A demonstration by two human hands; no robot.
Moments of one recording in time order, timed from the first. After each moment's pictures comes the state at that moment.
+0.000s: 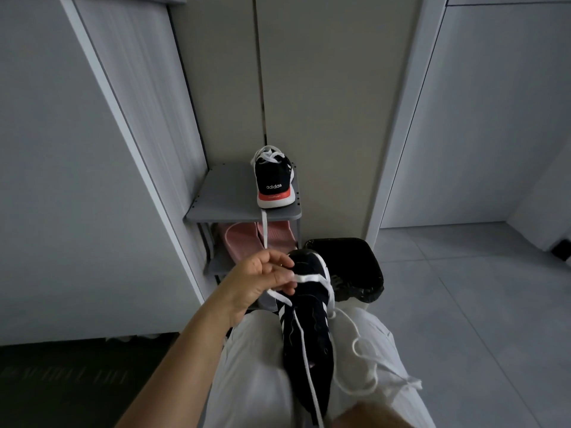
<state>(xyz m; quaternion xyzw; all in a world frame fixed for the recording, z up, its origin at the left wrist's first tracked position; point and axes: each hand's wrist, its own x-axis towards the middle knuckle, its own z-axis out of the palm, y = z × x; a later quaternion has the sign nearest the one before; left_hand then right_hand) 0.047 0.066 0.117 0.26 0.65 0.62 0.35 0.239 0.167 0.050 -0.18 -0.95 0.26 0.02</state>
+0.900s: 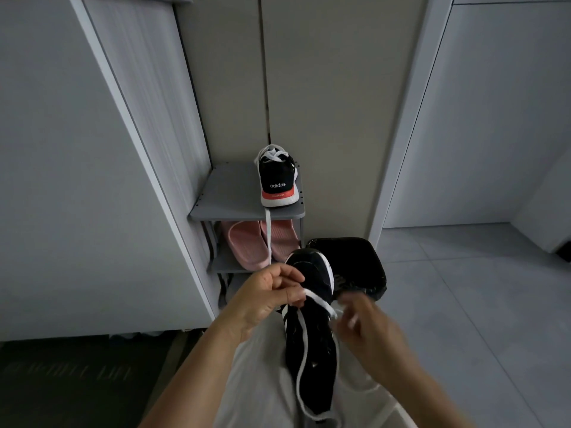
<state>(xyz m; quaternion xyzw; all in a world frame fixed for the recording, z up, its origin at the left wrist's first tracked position) 0.060 0.065 0.099 0.27 0.67 0.60 0.35 0.202 0.201 0.058 -0.18 -0.92 0.29 0.18</state>
